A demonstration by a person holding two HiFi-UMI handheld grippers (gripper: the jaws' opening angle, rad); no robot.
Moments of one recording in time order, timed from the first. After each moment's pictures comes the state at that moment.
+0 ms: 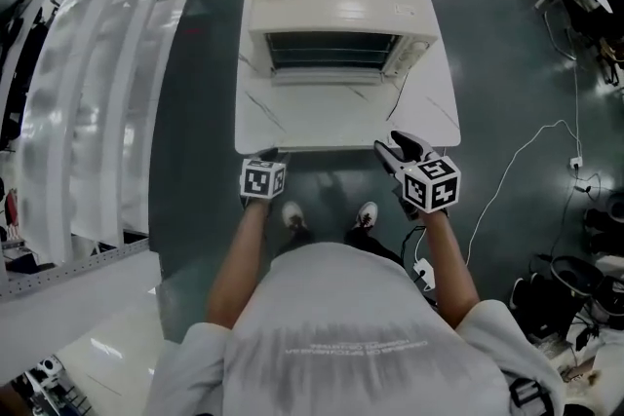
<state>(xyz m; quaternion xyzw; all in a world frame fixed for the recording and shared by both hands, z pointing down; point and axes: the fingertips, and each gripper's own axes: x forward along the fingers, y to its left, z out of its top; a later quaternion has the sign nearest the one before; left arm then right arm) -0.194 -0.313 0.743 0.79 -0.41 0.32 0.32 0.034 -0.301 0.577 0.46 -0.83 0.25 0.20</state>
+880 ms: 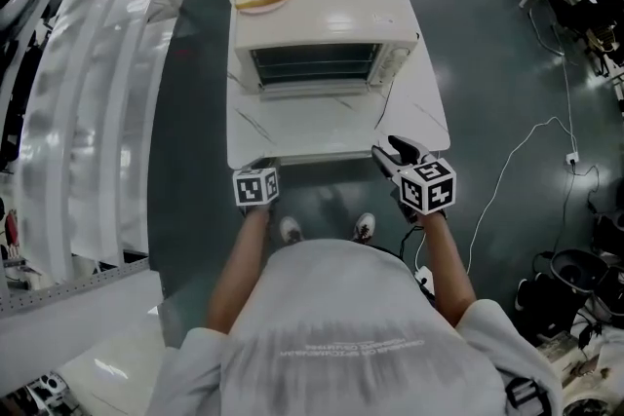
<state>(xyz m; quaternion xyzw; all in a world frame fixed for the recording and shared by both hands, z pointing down) -0.189 -0.329 0.725 0.77 -0.46 0.27 0.35 0.062 -0.298 0.572 0.48 -0.82 0.24 0.20</state>
